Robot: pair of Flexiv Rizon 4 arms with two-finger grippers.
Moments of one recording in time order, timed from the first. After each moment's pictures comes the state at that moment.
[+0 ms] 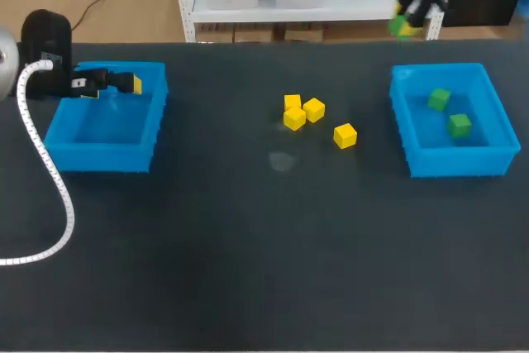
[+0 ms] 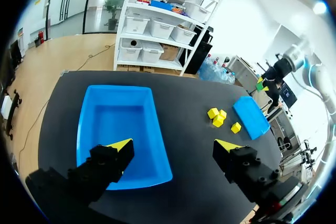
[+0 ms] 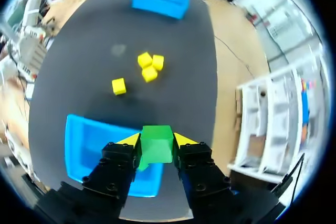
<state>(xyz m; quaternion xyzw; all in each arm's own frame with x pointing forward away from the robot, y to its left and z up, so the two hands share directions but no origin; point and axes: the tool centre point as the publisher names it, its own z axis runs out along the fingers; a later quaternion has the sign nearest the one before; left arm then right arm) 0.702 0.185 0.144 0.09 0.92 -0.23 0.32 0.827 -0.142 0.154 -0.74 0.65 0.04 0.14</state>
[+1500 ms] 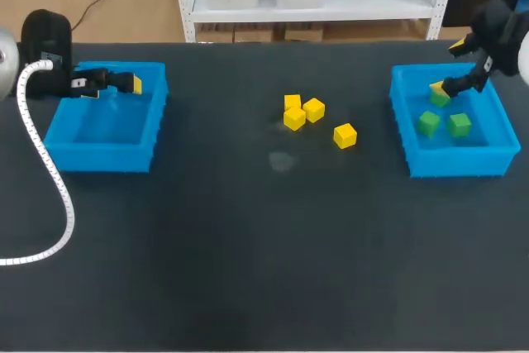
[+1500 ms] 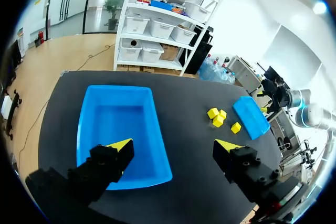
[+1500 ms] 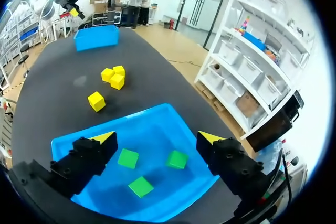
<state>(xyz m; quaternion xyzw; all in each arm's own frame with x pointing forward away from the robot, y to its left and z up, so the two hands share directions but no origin) 0.702 0.185 0.144 0.09 0.92 -0.23 0.32 0.790 -0.199 0.090 -0.48 0.79 0.10 0.36</state>
